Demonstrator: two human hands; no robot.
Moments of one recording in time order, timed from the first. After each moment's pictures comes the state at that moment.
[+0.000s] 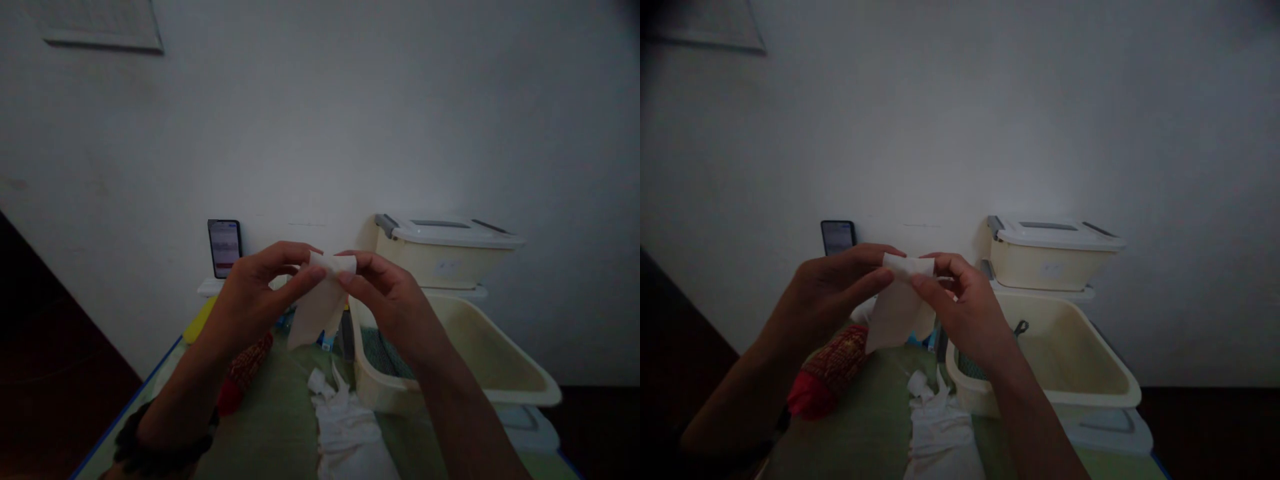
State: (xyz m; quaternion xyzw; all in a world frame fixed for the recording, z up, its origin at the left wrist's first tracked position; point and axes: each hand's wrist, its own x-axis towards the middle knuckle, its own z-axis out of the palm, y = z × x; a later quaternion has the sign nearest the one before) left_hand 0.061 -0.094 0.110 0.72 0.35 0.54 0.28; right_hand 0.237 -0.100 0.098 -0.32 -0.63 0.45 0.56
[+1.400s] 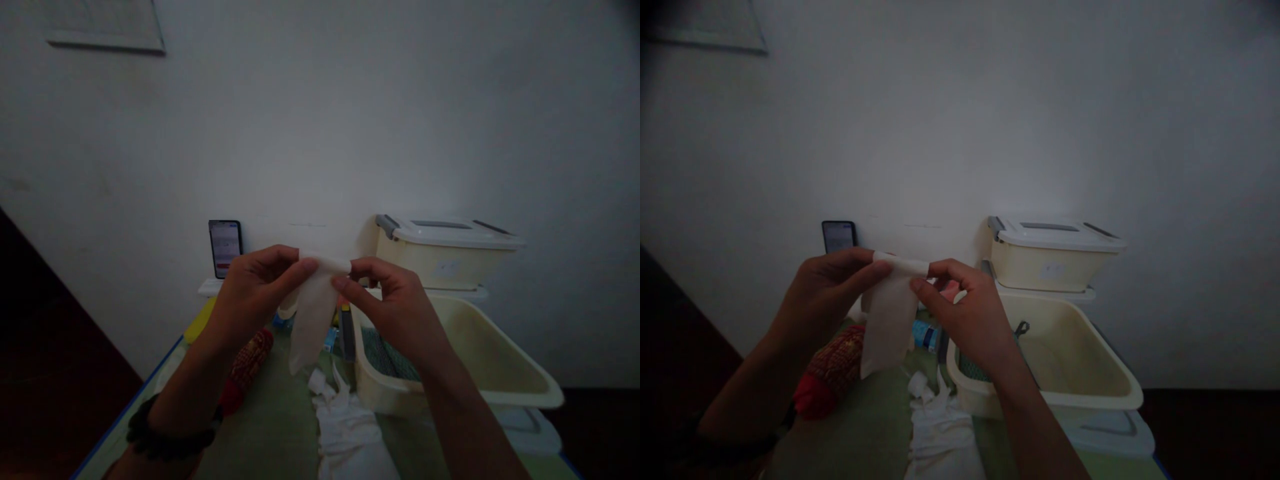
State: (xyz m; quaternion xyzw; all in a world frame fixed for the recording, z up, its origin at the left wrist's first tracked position) left_hand 0.065 -0.088 0.108 0.62 0.32 0.59 0.40; right_hand 0.240 -0.100 0.101 -0.41 -0.71 0.23 0.52
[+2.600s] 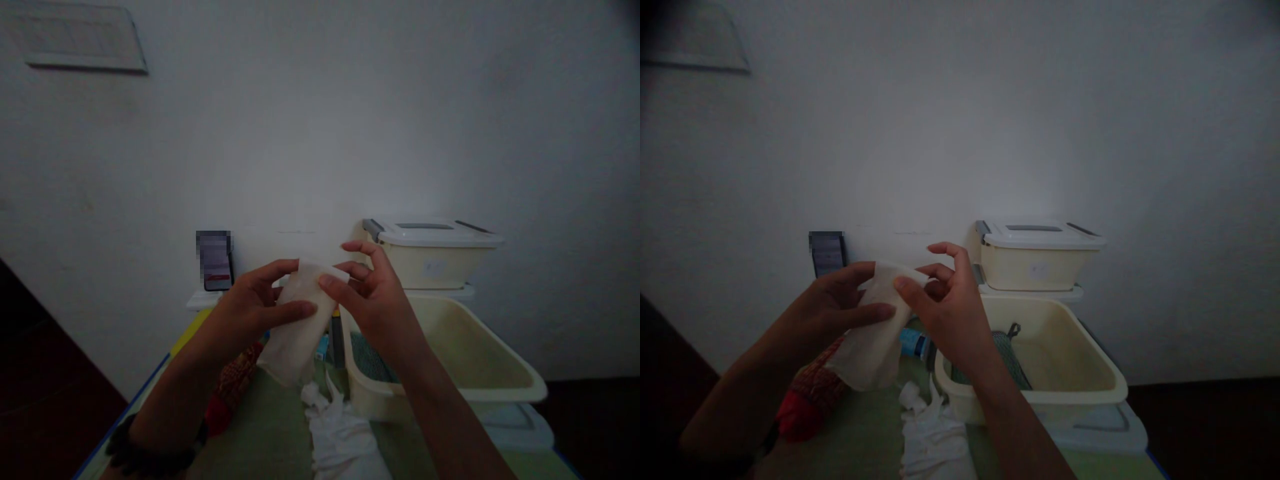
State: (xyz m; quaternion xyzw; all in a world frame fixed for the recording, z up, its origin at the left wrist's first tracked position) left_hand 0.063 -0.084 0.098 0.63 0.31 0.45 0.55; right_hand 0.232 -0.098 0.097 -0.33 -0.57 0.44 0.61
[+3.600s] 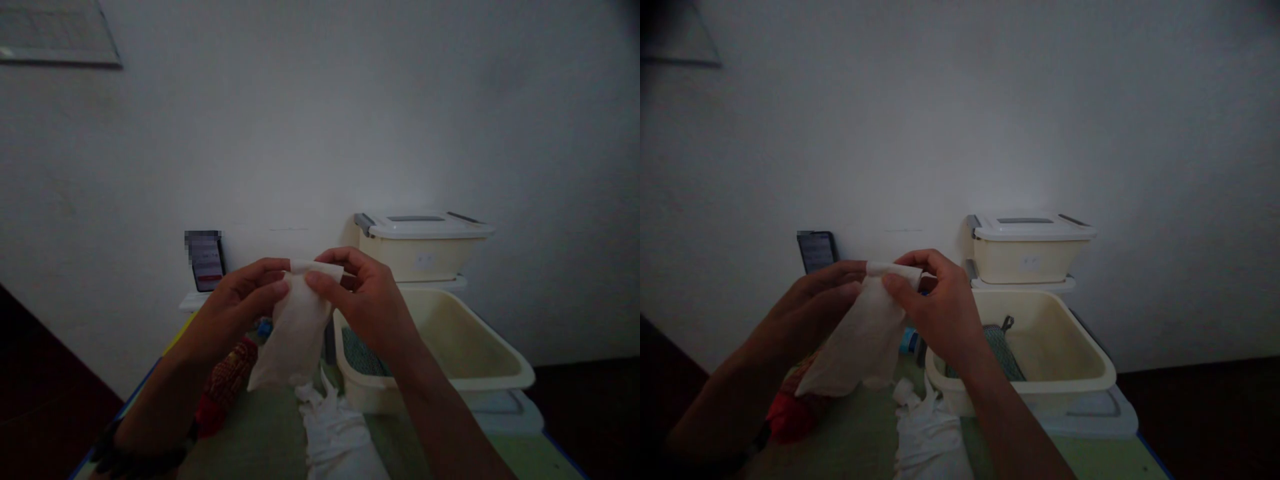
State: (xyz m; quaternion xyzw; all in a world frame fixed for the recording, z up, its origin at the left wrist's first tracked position) left_hand 0.063 -0.082 0.097 0.63 0.25 0.48 0.55; right_hand 0.240 -0.099 0.100 -0.37 -0.61 0.40 0.58
